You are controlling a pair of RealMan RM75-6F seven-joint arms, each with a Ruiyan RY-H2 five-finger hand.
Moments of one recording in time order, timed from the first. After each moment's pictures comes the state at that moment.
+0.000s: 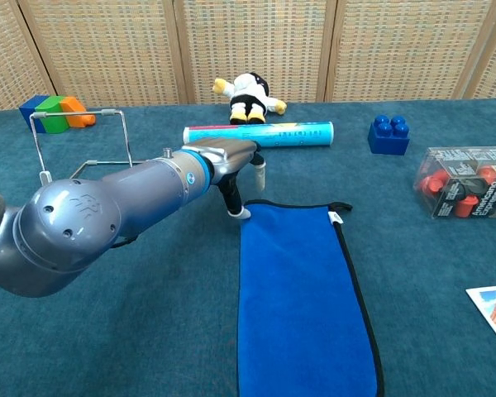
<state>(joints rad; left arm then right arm) -1.11 -1.98 -0.35 -1.06 0.64 0.84 0.76 0.10 -1.05 0.11 -1.58 -1.36 1.34 0.23</state>
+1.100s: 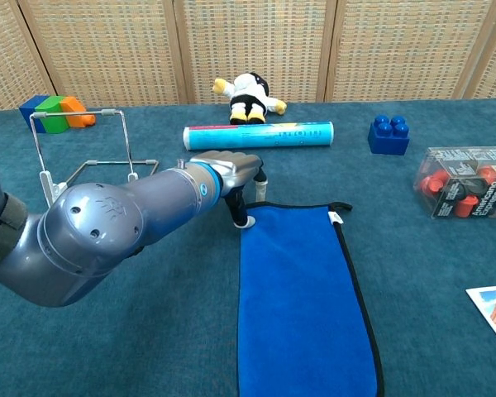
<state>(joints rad) -1.16 -2.01 -0.33 -1.04 0.50 0.85 0.83 0.10 -1.05 0.11 -1.58 -1.36 1.34 0.25</state>
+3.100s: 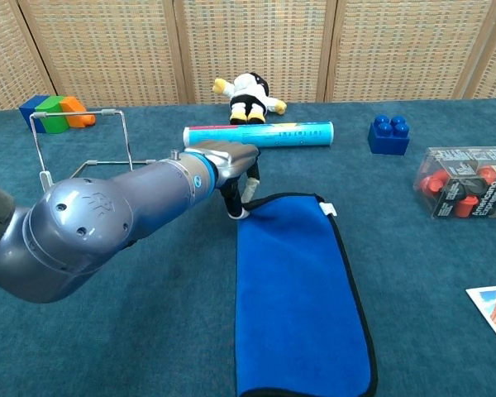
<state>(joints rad) -1.16 -1.97 -0.31 -1.10 0.52 0.90 0.83 0.09 -1.04 0.10 -1.58 -1.38 1.35 0.27</state>
